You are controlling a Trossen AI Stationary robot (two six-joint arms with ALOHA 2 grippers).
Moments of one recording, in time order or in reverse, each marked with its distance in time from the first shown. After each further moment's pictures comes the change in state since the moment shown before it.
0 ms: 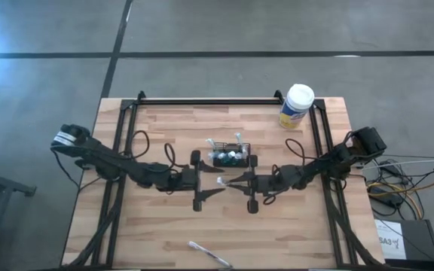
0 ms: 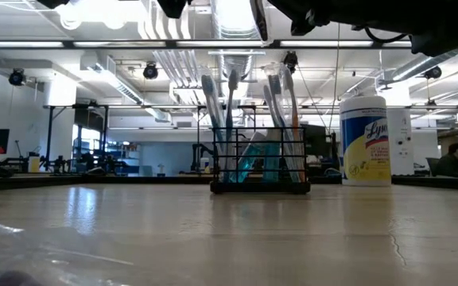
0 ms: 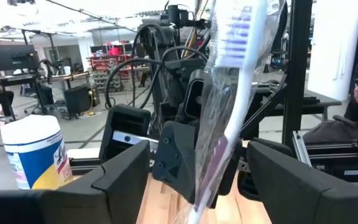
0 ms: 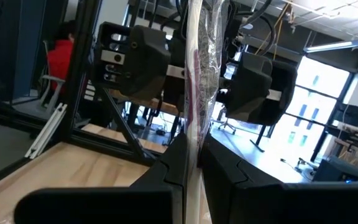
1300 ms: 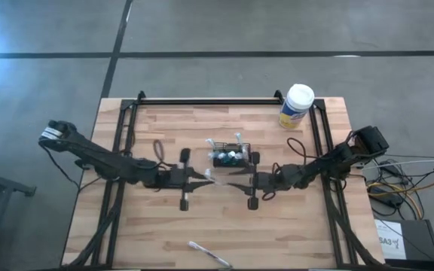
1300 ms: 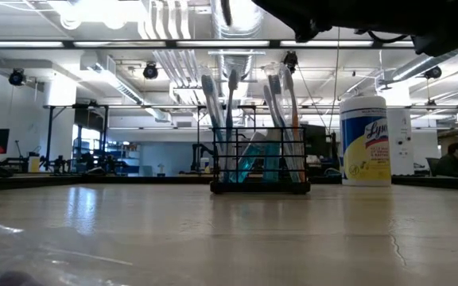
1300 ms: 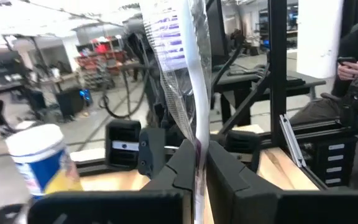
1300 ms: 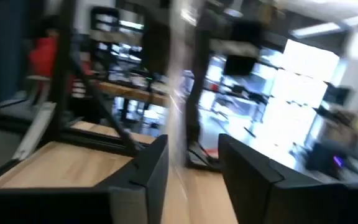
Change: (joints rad) left arm -0.029 -0.177 -0.011 -0.228 0.028 0.064; right arm -0.005 -0.024 -0.019 -0.026 0.064 0.060
